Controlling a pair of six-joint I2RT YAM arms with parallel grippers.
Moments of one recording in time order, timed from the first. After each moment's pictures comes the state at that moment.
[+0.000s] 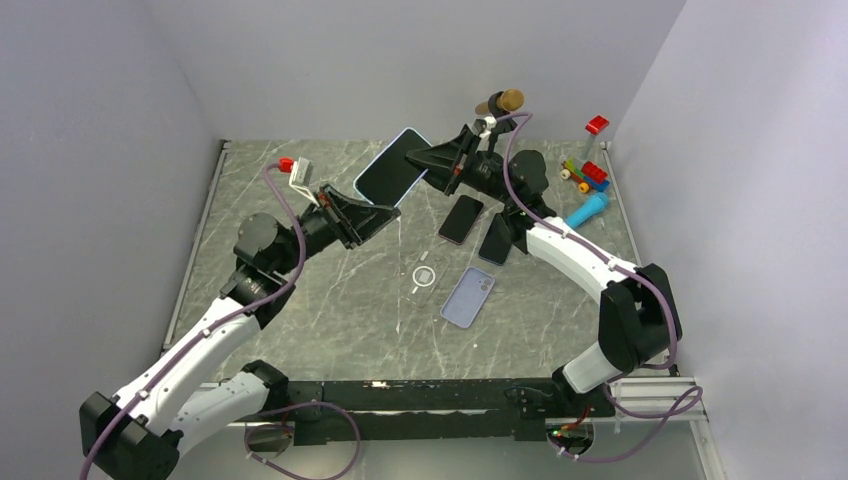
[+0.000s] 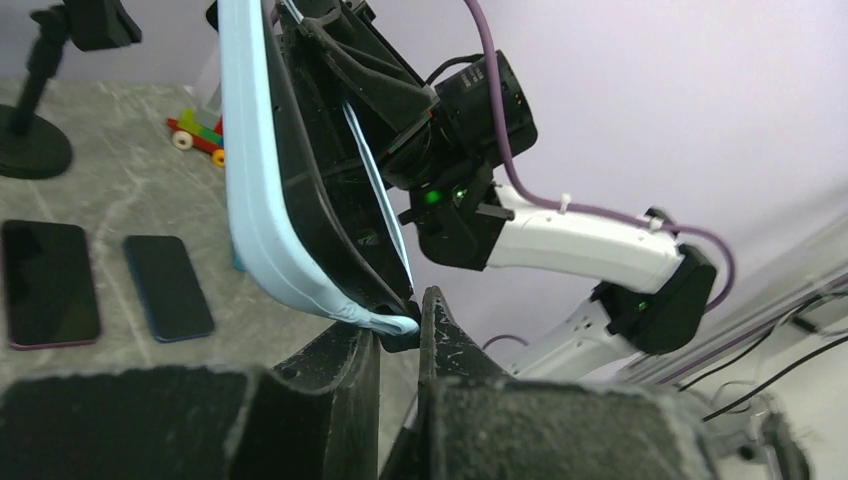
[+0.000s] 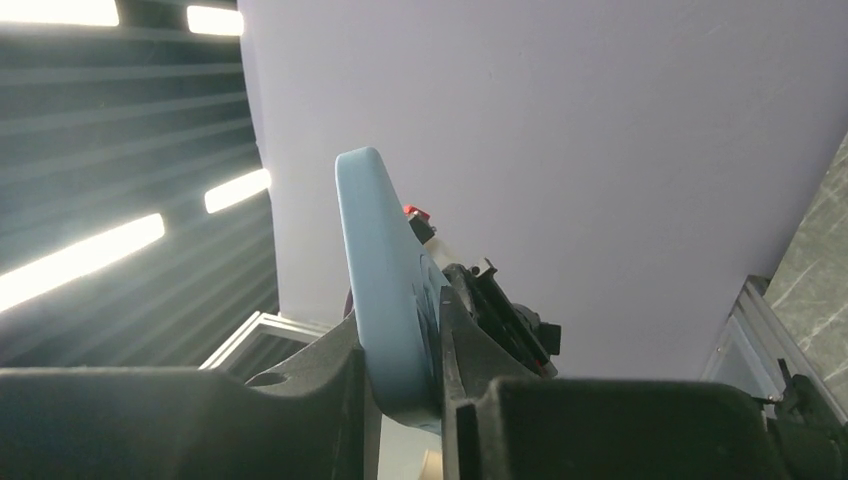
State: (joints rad) left arm -0.53 0.92 0.78 0.42 0.44 -0.90; right arm 0.49 1.53 1.11 0.78 -0.68 1.84
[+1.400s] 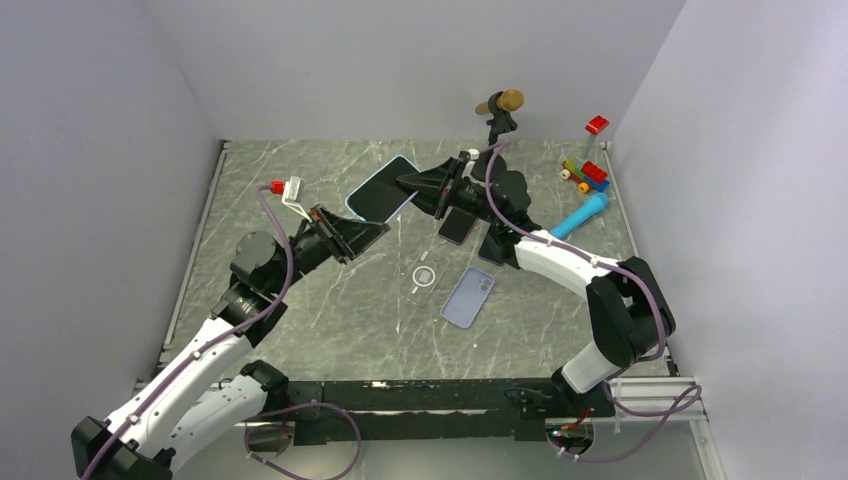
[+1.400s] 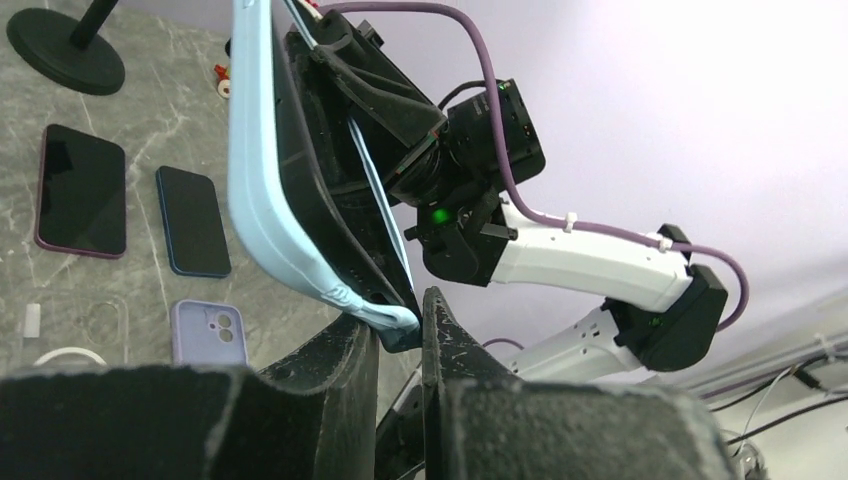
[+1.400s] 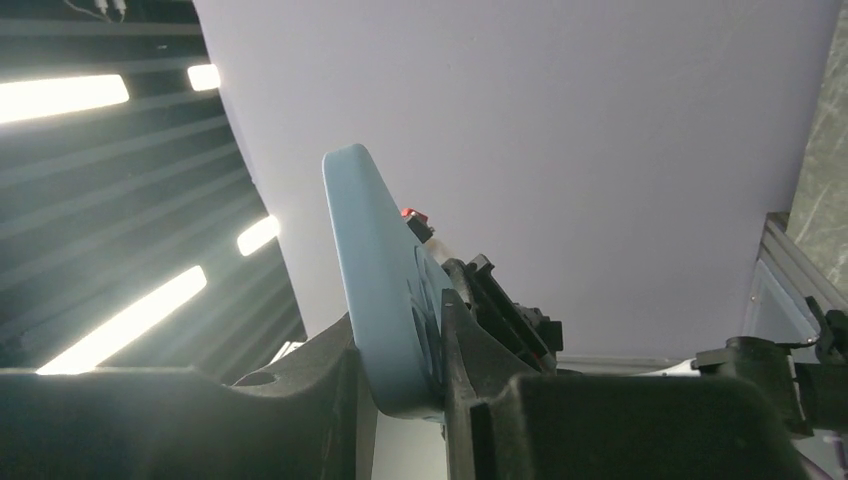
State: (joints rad) left arm -0.54 0.78 0.69 0.27 0.35 -0.91; right arm 0.54 1.57 0.97 0.86 -0.65 1.96
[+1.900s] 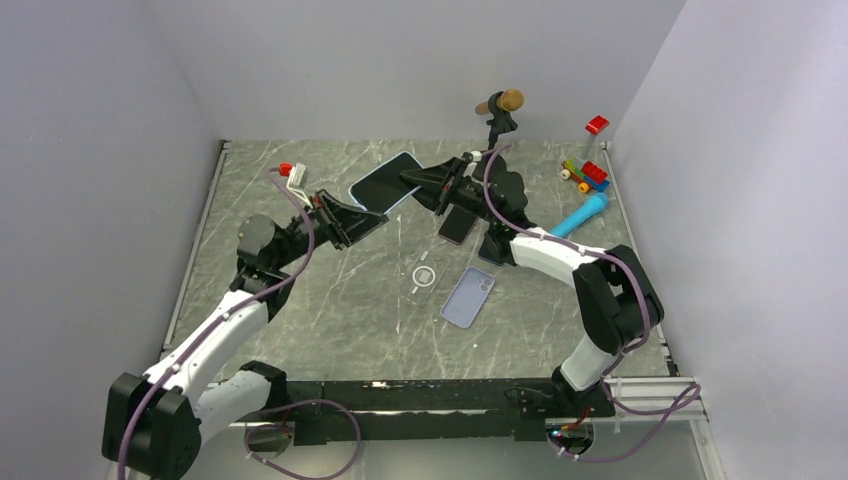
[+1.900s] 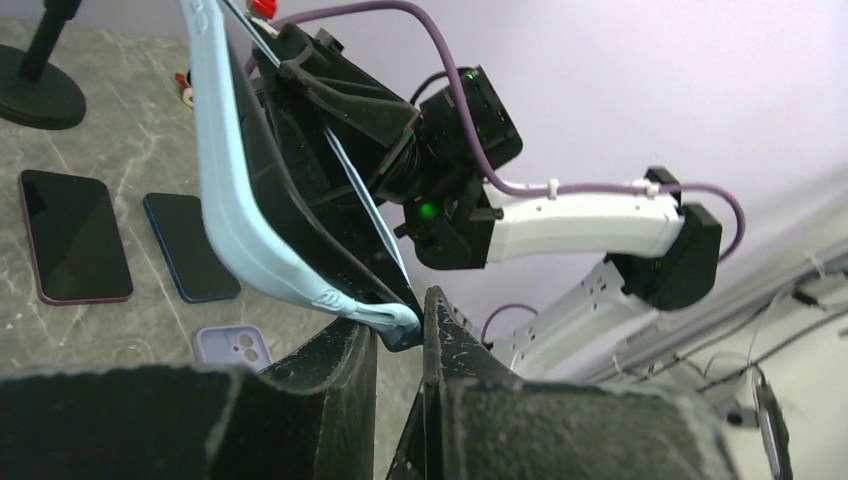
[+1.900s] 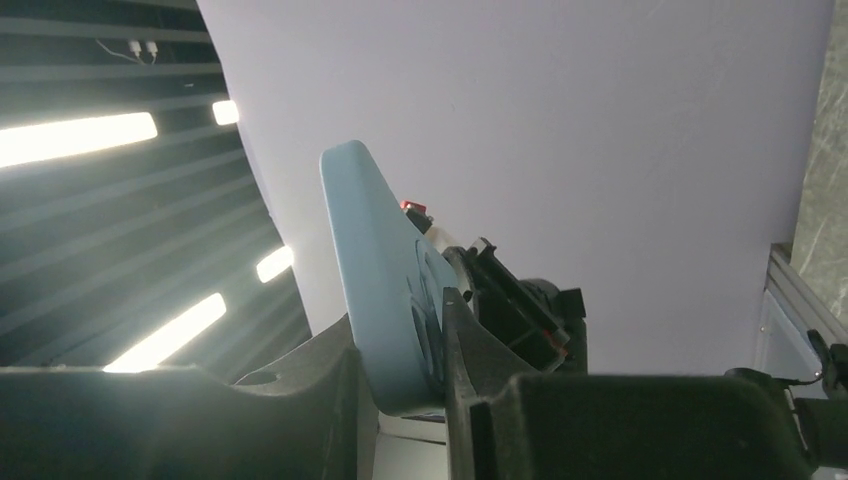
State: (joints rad) left arm -0.37 0.97 0.63 0.63 0.62 -0.97; right arm 0.52 1.64 0.96 0.93 -0.62 2.00
